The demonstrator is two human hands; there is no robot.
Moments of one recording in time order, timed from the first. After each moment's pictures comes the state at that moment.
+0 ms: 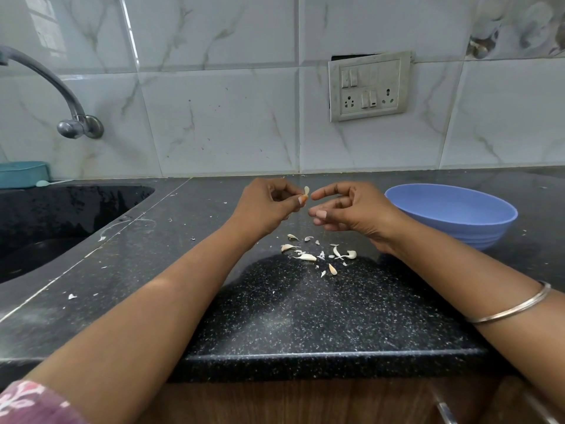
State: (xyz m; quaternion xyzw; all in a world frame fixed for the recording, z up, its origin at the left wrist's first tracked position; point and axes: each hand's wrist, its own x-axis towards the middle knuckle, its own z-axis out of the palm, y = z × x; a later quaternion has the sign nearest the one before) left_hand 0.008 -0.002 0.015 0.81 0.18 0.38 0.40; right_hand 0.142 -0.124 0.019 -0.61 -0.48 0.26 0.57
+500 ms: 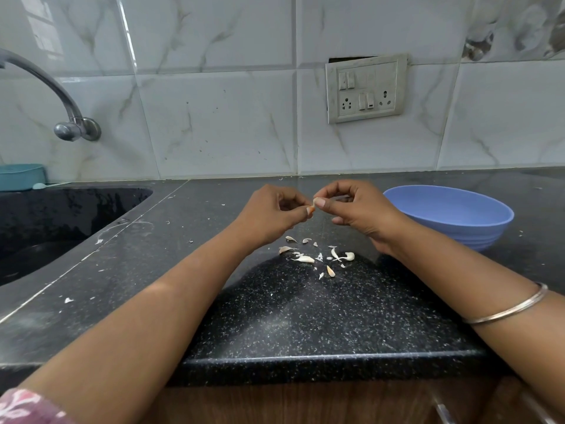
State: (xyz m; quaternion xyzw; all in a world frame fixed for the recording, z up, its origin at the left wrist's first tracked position) left_hand 0.008 -0.009 0.015 0.86 0.16 0.32 0.36; right_hand 0.147 -0.120 0.017 -0.64 -0.49 0.17 0.57
